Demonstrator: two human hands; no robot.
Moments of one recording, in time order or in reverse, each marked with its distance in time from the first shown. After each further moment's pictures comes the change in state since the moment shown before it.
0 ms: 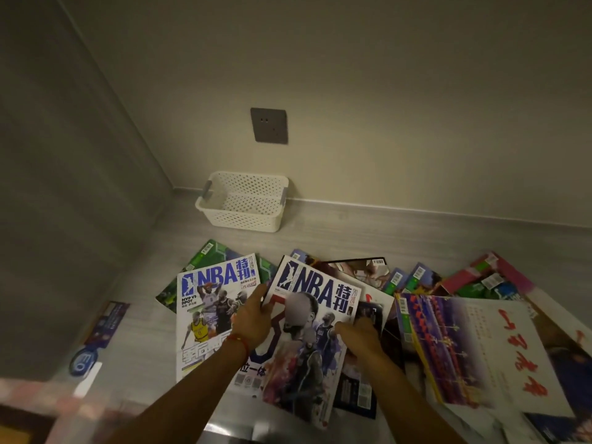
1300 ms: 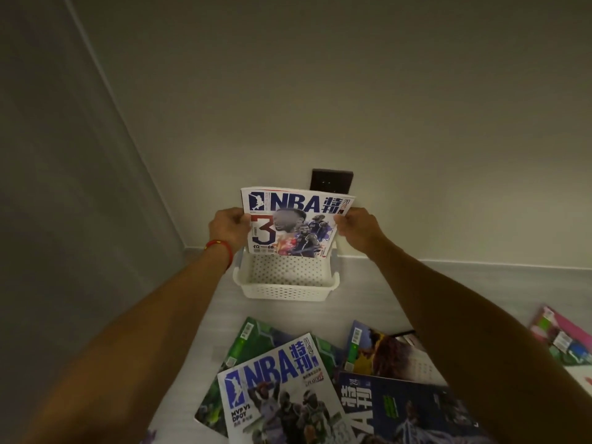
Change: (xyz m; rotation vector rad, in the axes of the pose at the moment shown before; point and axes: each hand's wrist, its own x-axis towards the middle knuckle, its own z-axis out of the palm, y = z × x) left_hand 0.305 0.070 -0.258 -0.247 0.210 0.158; right_hand 0.085 -0.366 0.115 -0.404 0.189 -0.791
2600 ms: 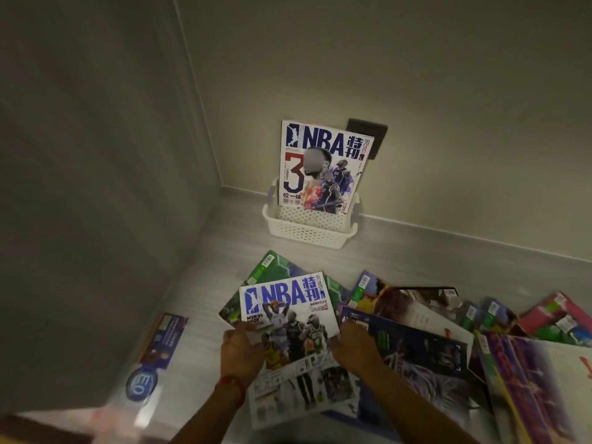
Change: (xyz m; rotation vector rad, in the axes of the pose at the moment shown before) left_hand -0.319 -0.185 0.015 0.194 -0.044 -0.432; right_hand -0.288 0.093 0.111 -0.342 -0.469 0.315
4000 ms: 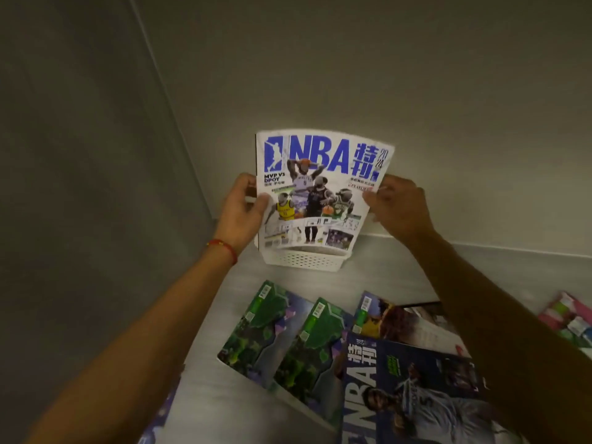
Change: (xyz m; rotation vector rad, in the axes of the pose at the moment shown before) left_hand 0.094 0.256 -0.110 -0.281 0.084 0.773; right_hand 0.043 -0.096 -0.254 0.387 0.733 -0.494
